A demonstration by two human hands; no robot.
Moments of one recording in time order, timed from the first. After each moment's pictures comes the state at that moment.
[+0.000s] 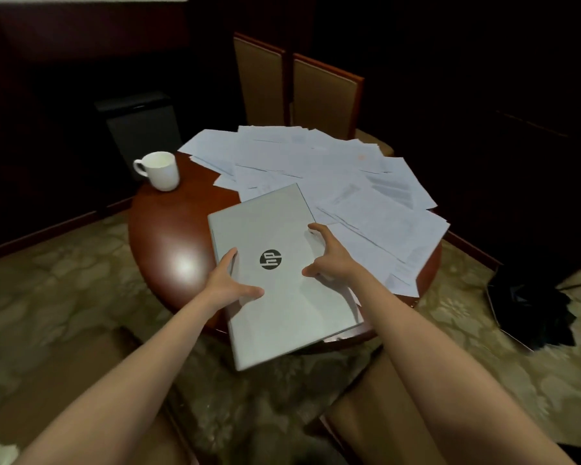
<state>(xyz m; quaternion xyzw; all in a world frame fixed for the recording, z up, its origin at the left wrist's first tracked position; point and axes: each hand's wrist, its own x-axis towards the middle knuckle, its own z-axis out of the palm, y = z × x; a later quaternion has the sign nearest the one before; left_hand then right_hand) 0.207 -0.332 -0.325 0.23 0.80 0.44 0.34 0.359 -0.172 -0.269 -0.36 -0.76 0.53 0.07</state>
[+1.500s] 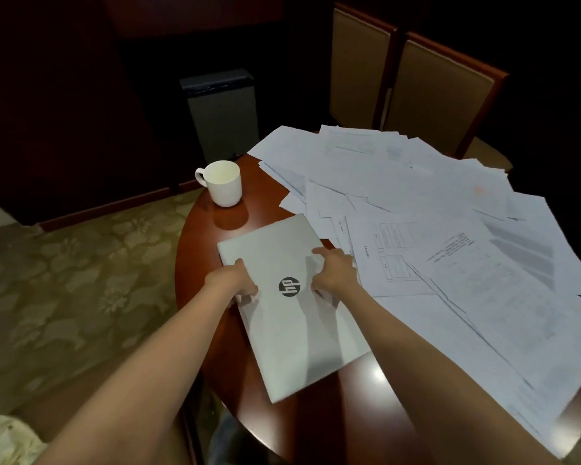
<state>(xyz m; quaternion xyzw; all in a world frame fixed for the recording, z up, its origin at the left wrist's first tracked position) 0.033 -0.259 -0.314 0.13 0.91 0.01 0.39 0.136 -0.100 -0.341 -0.33 -0.88 0.33 -0.08</state>
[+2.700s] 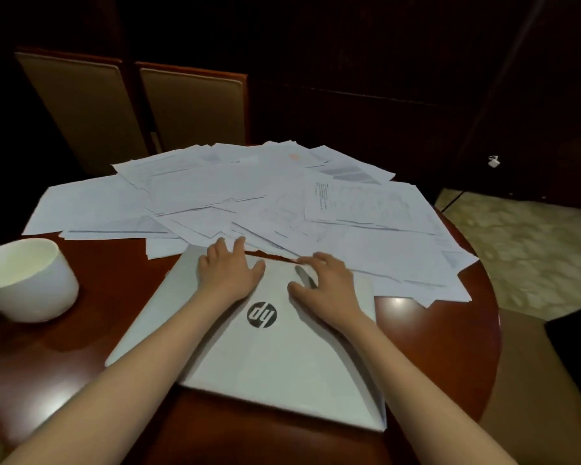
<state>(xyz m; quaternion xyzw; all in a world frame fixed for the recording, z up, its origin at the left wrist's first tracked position) -0.015 -0.147 -0.399 0.64 0.75 0.10 0.10 0.155 -0.175 -0.399 -0.63 -0.72 0.18 0.22</state>
